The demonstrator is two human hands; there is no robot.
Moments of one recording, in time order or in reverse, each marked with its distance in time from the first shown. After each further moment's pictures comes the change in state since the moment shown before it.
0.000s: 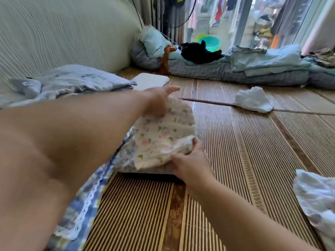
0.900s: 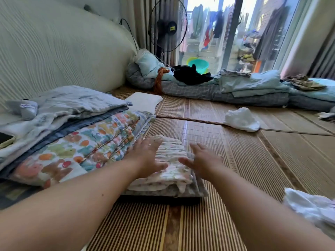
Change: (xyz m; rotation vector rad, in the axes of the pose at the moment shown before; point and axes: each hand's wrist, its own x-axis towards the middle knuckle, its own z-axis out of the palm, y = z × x) left_hand -0.040 -0.038 0.086 0.085 -0.024 -0.091; right_hand 0.092 -0.028 -0.061 -1.312 0.031 -0.221
